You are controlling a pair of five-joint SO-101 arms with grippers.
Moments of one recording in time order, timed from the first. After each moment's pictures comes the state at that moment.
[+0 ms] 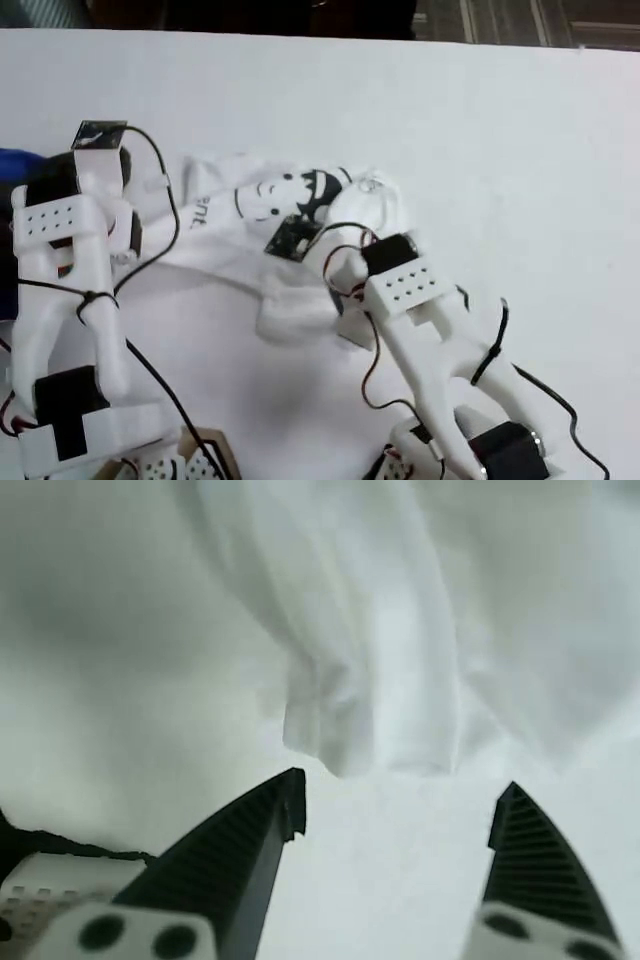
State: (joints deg) left arm -24.4 -8.5 21.2 77.8 -12.2; right arm -31.0 -22.2 41.0 79.9 39.5
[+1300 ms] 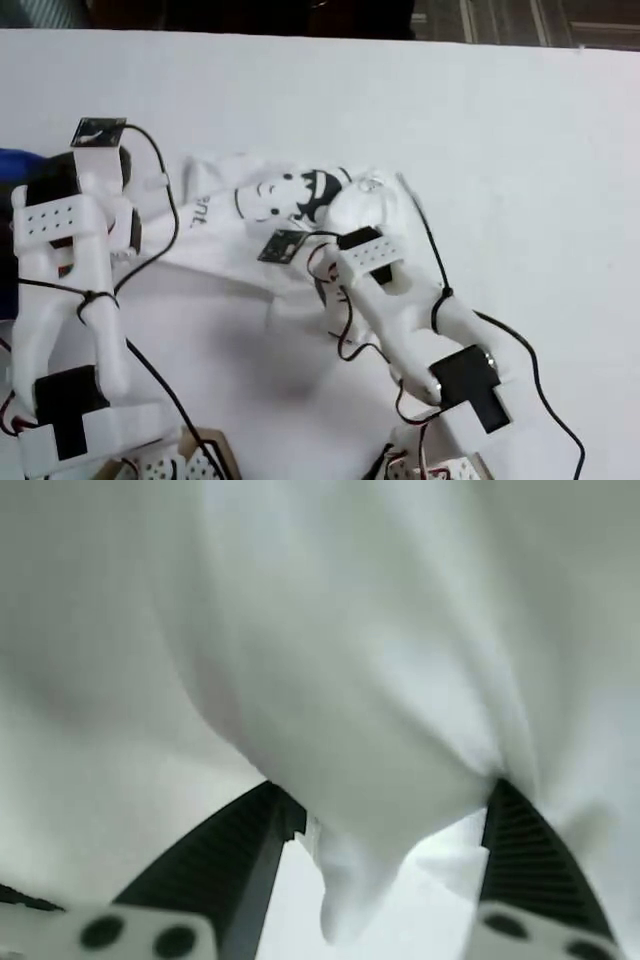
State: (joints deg) left arm -24.4 -8.5 21.2 76.3 -12.3; right arm -27.3 3.8 37.6 67.2 41.6
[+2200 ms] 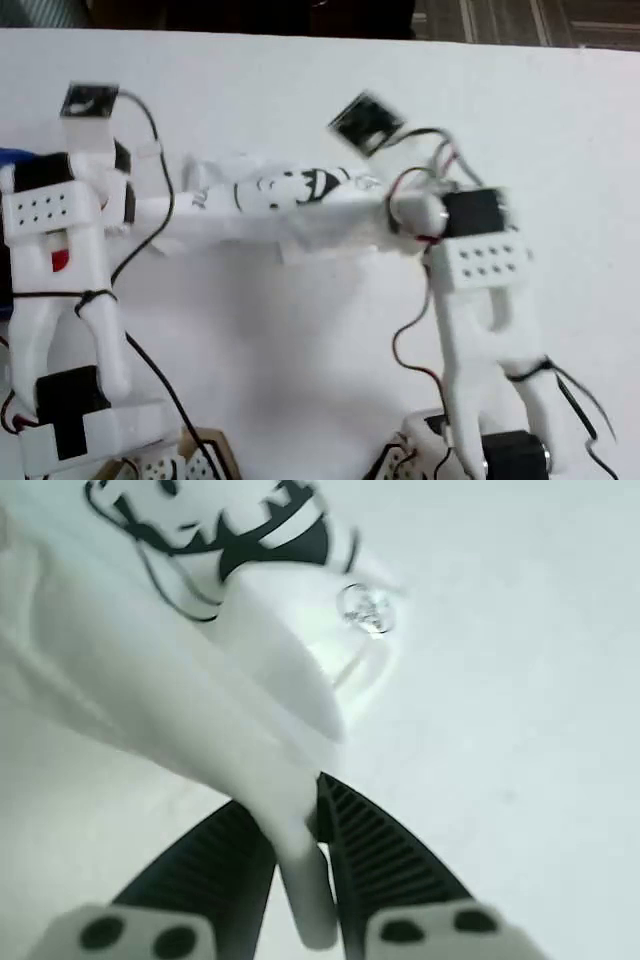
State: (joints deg) left arm -22.3 -8.5 8.0 80.6 -12.3; right arm -11.3 -24.4 13.4 75.8 36.4
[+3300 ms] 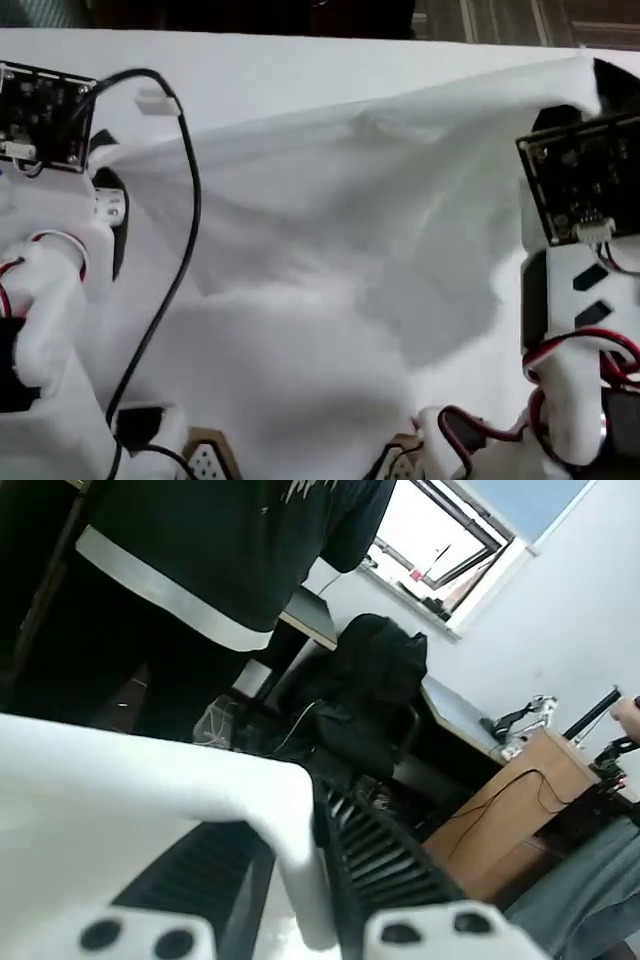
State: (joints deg) left arm -12.7 -40.2 -14.8 98.1 -12.3; right arm 5.8 -34.9 -36.6 79.7 35.4
